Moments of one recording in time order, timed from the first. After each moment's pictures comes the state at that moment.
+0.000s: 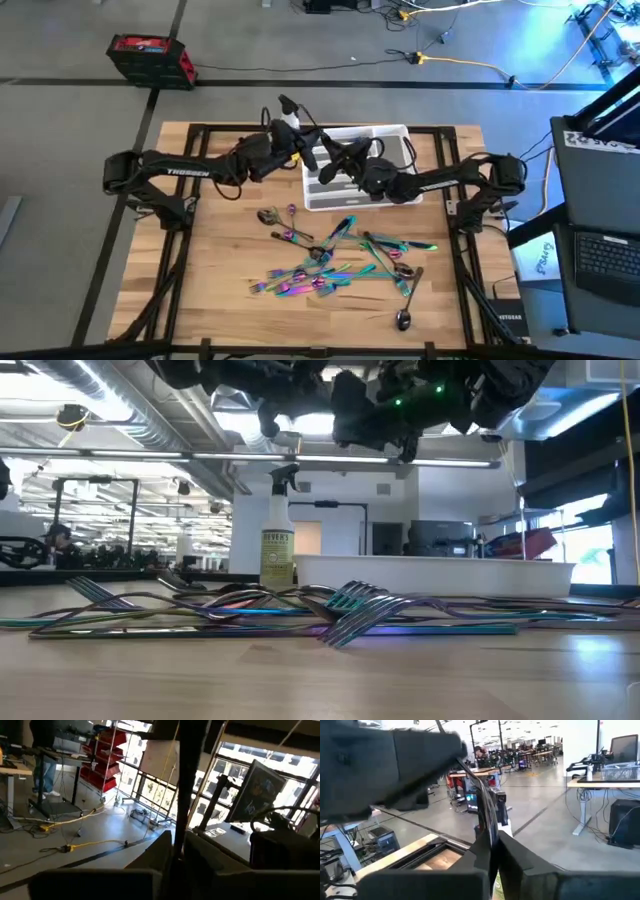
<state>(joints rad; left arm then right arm) 0.21 1.48 0.97 0.59 -0.46 -0.28 -0.10 1.64 0.85 0.85 0.67 0.17</state>
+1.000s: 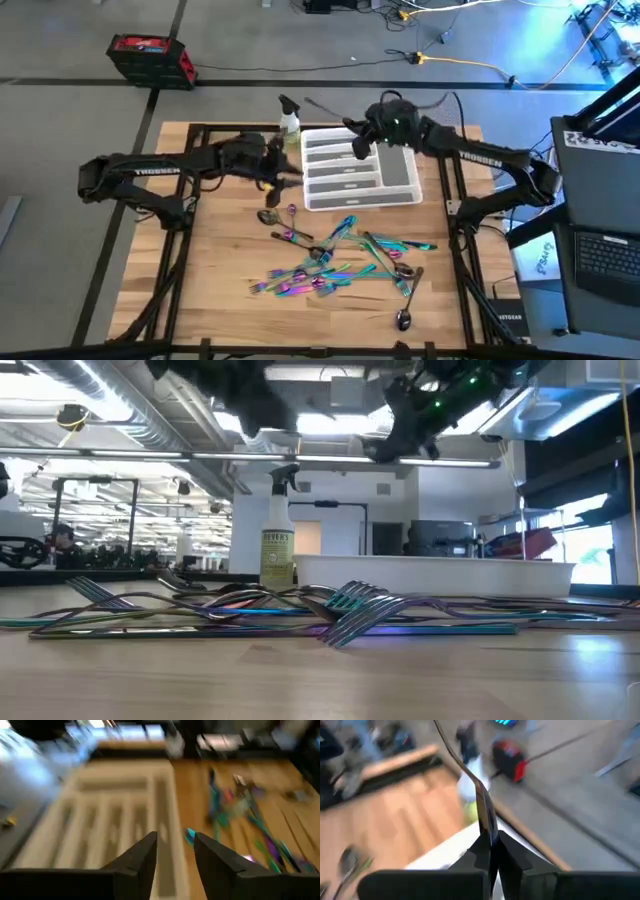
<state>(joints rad) 0.24 1.26 0.97 -0.26 0.16 0.17 -0.56 1.37 1.06 -0.18 -0.07 0.08</state>
